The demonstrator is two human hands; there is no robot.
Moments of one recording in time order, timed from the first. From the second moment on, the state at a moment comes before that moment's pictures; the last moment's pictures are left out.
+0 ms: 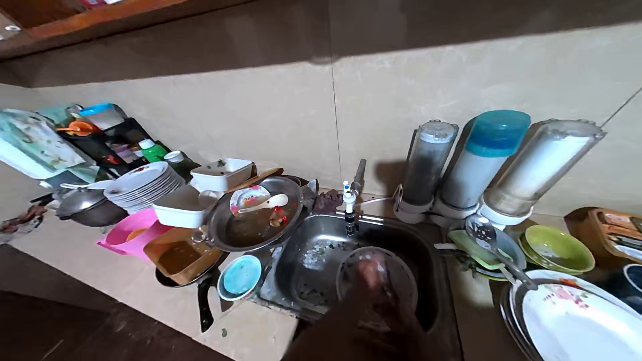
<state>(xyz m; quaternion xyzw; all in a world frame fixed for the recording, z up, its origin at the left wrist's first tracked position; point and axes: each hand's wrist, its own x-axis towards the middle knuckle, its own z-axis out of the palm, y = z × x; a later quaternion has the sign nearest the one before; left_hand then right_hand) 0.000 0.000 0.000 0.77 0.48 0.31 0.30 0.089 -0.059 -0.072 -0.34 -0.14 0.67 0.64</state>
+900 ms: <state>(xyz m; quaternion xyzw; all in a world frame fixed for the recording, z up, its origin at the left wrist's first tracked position) 0.017 -0.027 -0.029 0.91 0.29 0.26 0.13 0.094 -0.069 -0.066 -0.37 -0.12 0.67 0.63</state>
